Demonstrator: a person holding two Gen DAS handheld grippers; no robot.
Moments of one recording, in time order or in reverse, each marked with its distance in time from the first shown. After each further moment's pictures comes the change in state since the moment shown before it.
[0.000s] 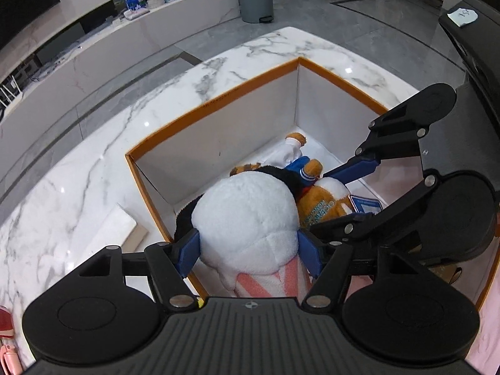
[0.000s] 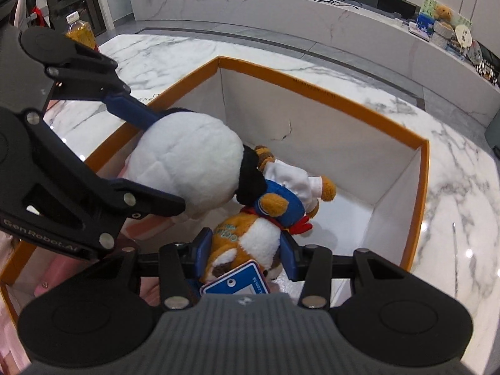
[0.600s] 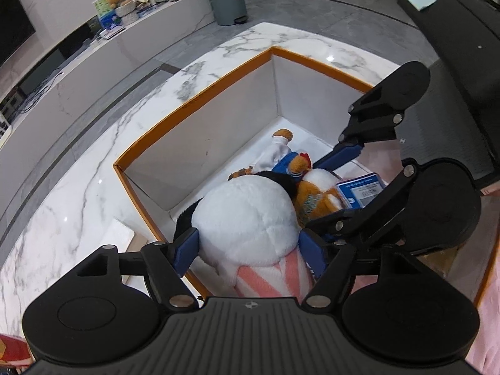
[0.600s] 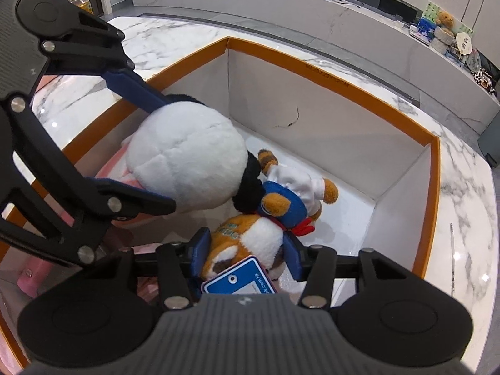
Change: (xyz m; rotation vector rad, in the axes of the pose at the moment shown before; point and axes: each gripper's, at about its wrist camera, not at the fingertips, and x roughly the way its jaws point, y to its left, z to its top) left arm -0.001 -0.009 -0.004 0.146 -0.014 -0.008; right arm 0.009 0.017 -0.009 -0.080 0.055 -0.032
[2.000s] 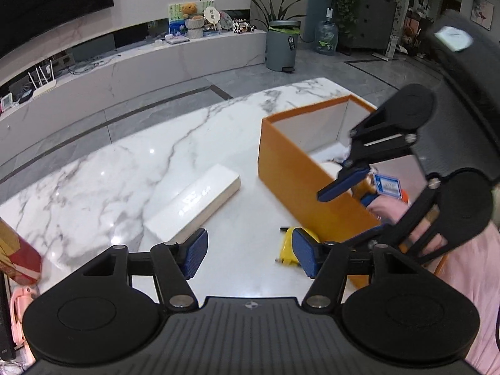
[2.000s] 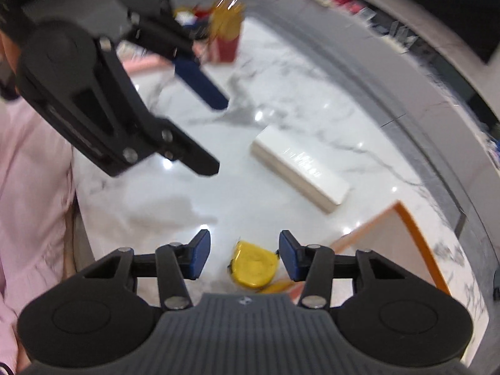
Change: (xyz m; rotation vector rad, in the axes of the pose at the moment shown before) left arm -0.098 0.114 -0.128 -0.286 -0.200 -0.026; right arm -0.037 0.155 0.077 -0.516 0.081 0.212
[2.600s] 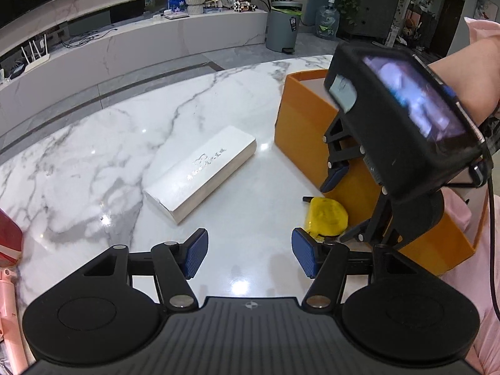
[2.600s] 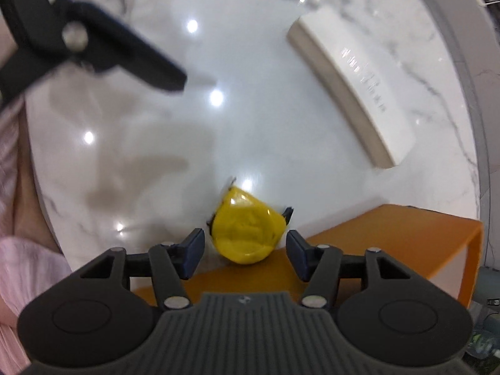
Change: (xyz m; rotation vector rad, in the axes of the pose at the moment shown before) left arm 0.034 0.033 -0.029 -0.036 0.064 -0.034; right arm 0.126 -0.004 0.019 -0.247 0.542 0.096
